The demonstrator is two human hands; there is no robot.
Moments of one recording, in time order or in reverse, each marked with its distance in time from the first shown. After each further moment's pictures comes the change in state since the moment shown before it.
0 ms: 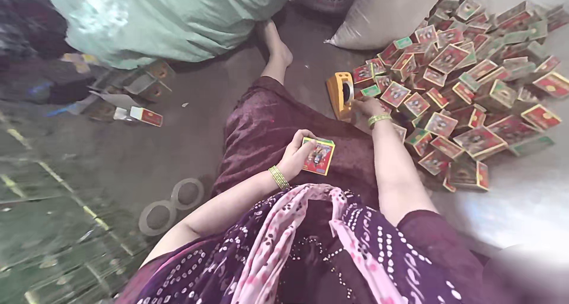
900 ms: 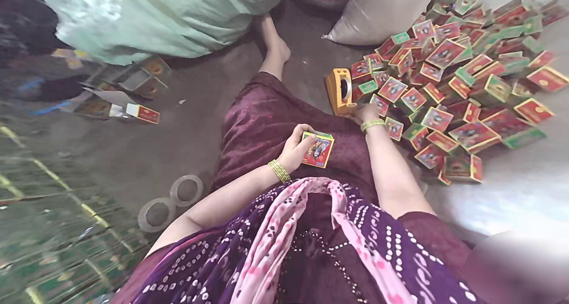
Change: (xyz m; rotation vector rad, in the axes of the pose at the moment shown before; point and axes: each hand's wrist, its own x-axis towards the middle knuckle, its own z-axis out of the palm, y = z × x) left_hand 0.003 -0.003 0.000 0.076 0.004 -0.011; right_hand -0.054 -0.001 0.015 -0.147 0.087 0.087
